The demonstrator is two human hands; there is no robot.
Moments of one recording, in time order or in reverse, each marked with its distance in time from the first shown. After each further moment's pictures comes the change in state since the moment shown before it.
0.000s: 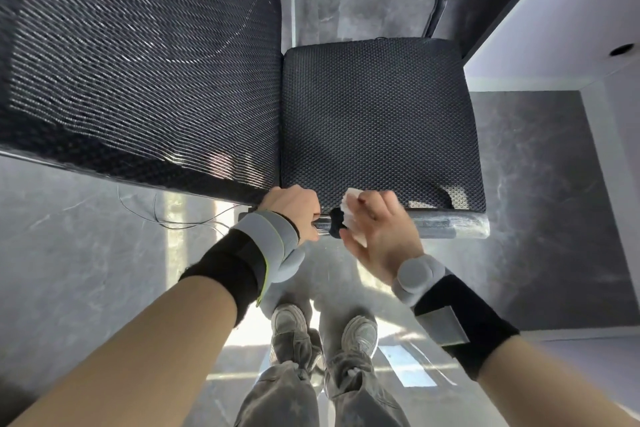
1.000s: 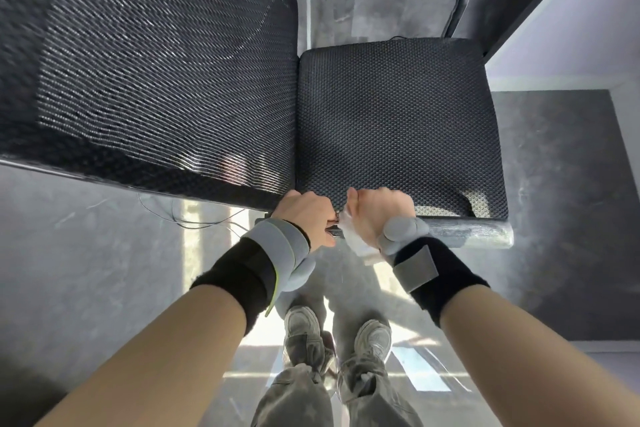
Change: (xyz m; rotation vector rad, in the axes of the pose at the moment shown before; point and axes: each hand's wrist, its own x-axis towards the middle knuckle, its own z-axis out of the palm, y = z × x) left_hand 0.004 -0.011 0.007 0.091 0.046 0.120; right_hand 0.062 -0.012 0.006 -0.035 -0.311 0.224
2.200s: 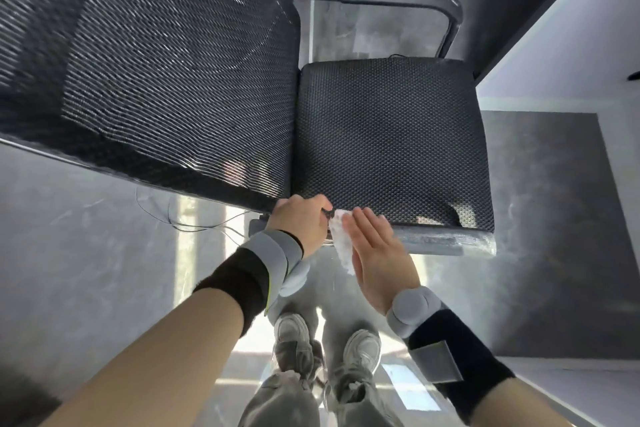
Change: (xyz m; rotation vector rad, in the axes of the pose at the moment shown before) left_hand -0.012 0.012 0.006 -0.427 0.173 -0.281; right_hand -0.074 0.006 0.018 0.040 0.106 -0.181
